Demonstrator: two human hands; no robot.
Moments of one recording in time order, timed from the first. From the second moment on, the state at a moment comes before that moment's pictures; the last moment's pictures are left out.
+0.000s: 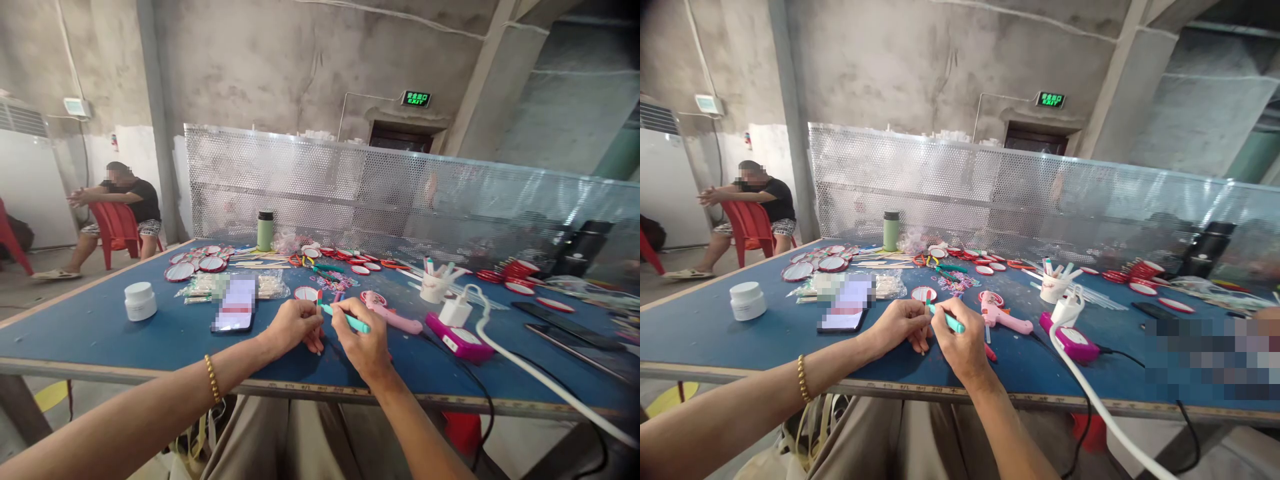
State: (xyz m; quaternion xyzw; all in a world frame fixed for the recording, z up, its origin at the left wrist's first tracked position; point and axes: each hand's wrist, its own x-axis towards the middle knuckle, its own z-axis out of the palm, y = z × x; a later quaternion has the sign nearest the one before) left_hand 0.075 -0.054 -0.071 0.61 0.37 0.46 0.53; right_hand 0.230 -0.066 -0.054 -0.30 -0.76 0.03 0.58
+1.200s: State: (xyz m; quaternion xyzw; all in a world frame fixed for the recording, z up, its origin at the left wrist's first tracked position) left_hand 0.075 -0.054 -0.071 0.61 0.37 0.46 0.53; right_hand 0.230 -0.066 -0.054 -0.30 -0.76 0.02 0.58
